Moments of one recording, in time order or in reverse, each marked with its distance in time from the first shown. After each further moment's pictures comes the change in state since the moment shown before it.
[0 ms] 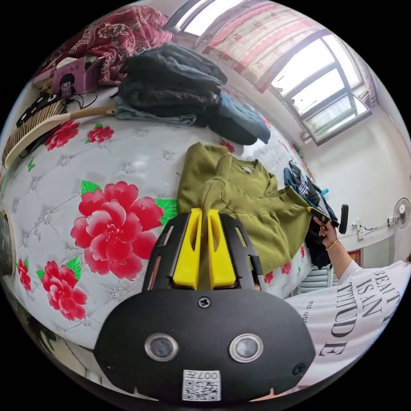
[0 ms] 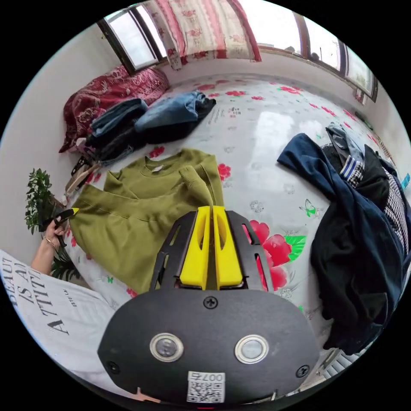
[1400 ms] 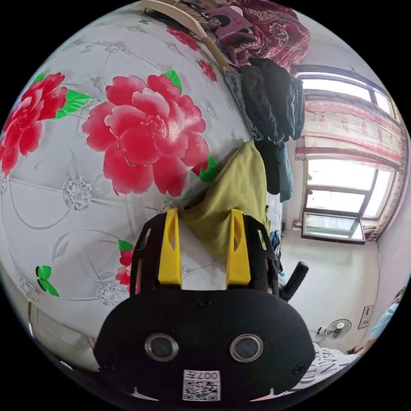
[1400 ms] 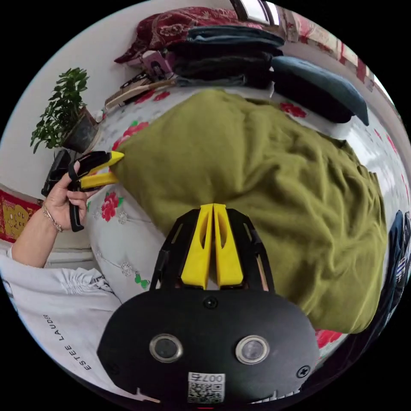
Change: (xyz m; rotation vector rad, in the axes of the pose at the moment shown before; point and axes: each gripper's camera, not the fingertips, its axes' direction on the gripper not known) left arm -0.160 0.138 -0.013 0.137 0.235 -0.708; right arm -0.312 0.062 0.170 -0.341 -0.140 -0.457
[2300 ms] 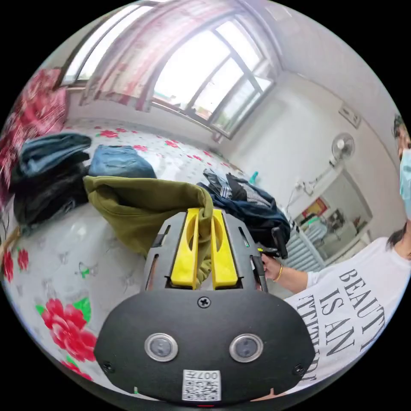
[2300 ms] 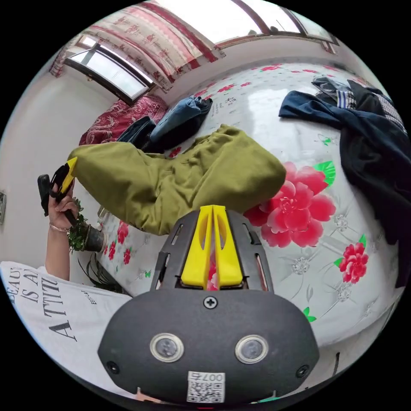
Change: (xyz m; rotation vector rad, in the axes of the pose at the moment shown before) left arm 0.305 0.144 -0.004 -0.181 0.224 1.129; right arm 0.181 0.305 -0.139 0.481 -0.135 0.640
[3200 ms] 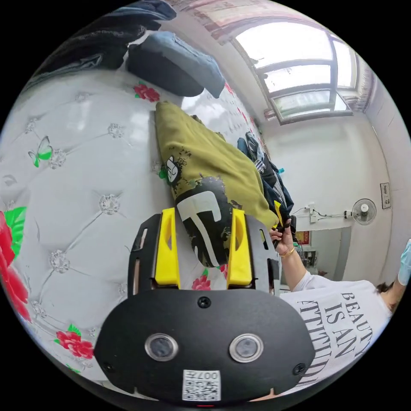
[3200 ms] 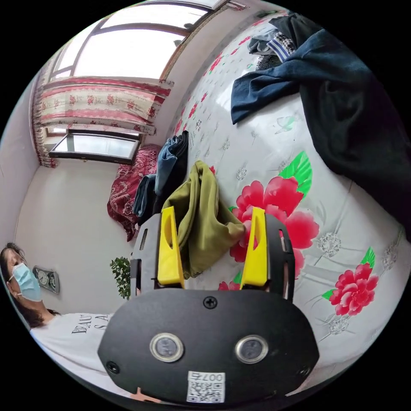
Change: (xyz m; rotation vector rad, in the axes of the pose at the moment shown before) left arm -0.145 0.121 0.176 -0.296 0.079 -0.519; right arm 0.204 -0.060 -0.058 0.043 -0.337 0.362
